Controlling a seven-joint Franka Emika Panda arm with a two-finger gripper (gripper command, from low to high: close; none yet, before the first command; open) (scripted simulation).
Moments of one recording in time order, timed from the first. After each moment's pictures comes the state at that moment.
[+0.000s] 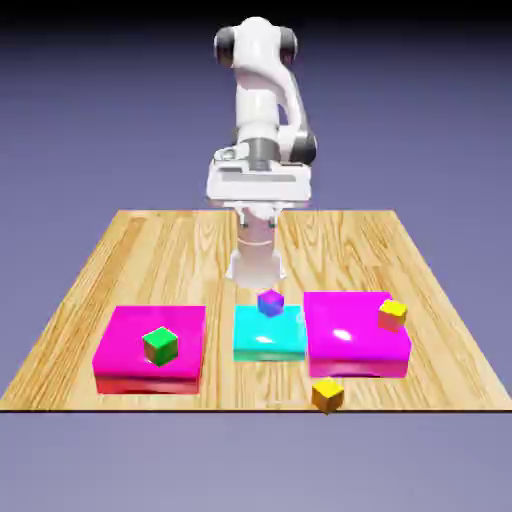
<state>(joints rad) 0.02 -0.53 0.01 -2.78 -0.01 3.01 0.73</state>
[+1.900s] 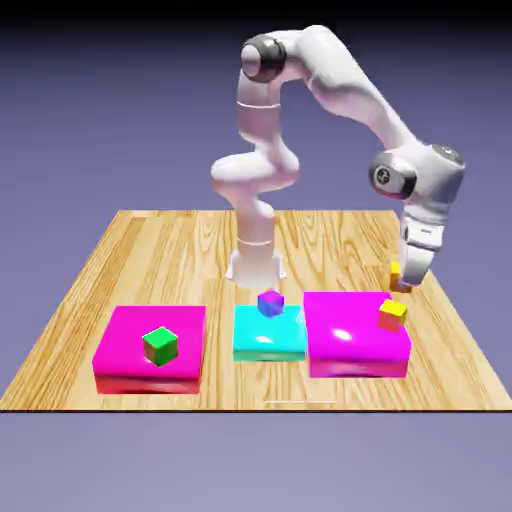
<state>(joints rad) 0.45 0.16 0.25 -2.29 -0.20 2.29 0.25</state>
